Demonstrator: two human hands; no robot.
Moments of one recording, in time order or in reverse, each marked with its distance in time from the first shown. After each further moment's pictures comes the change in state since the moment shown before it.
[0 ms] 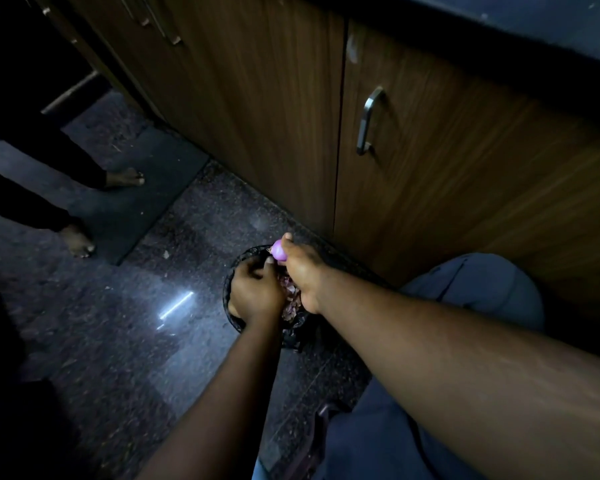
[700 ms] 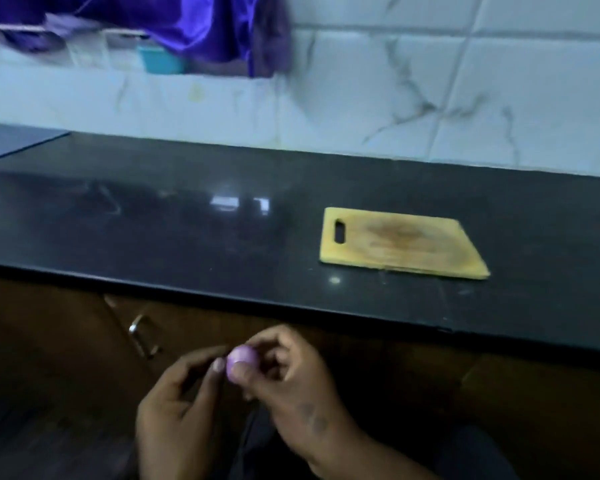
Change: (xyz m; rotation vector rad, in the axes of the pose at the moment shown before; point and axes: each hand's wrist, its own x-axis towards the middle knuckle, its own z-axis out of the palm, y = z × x) left_hand -0.228 0.187 -0.016 -0.291 -0.580 0.935; right_hand -0.272 -0.070 -0.223 0.130 0.309 -0.880
